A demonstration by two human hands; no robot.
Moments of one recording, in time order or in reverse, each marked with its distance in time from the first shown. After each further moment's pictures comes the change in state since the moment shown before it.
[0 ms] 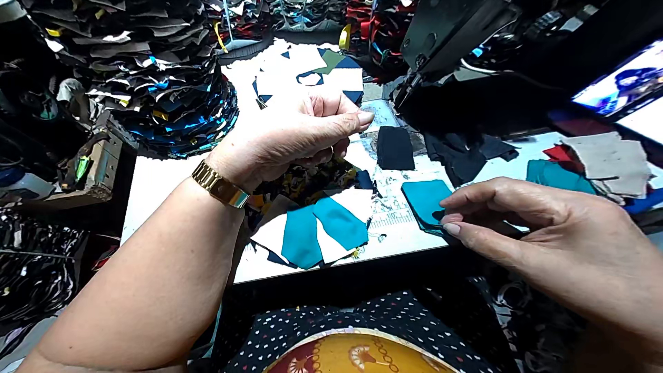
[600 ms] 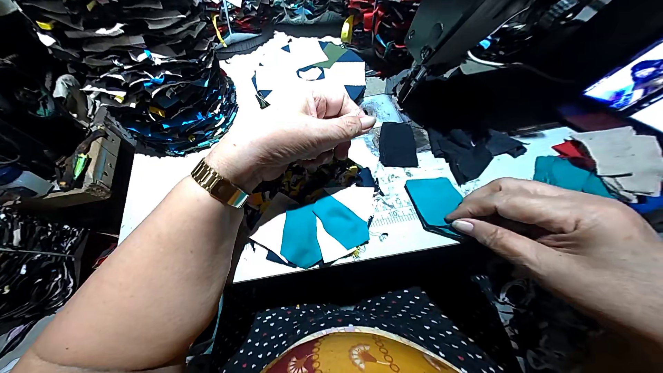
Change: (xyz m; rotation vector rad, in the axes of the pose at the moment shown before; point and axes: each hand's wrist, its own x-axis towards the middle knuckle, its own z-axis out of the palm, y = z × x) left_hand 0.002 -0.002 0.001 0.076 -0.036 0.009; right_hand -0.002 0.017 -0.007 -0.096 -0.029 -0.136
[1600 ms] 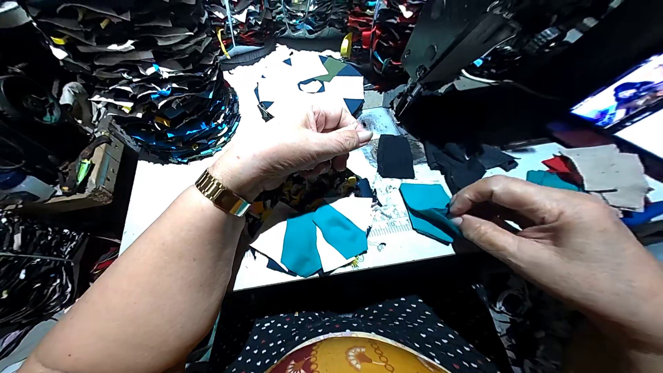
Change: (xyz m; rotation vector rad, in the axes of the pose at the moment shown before) left_hand 0.000 -0.001 -0.002 -0.003 0.004 -0.001; right_hand 0.017 -0.002 0.001 0.027 0.032 0.018
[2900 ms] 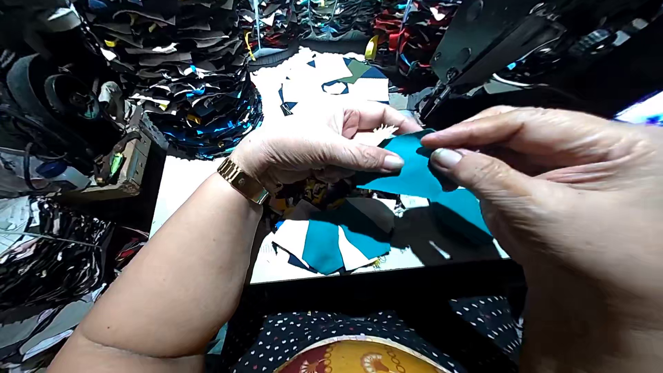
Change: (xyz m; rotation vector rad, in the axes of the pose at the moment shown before) left_hand -0.009 0.006 -0.008 -0.250 -0.295 0.068; right_hand 0.062 -0.058 0.031 0.518 0.188 -0.160
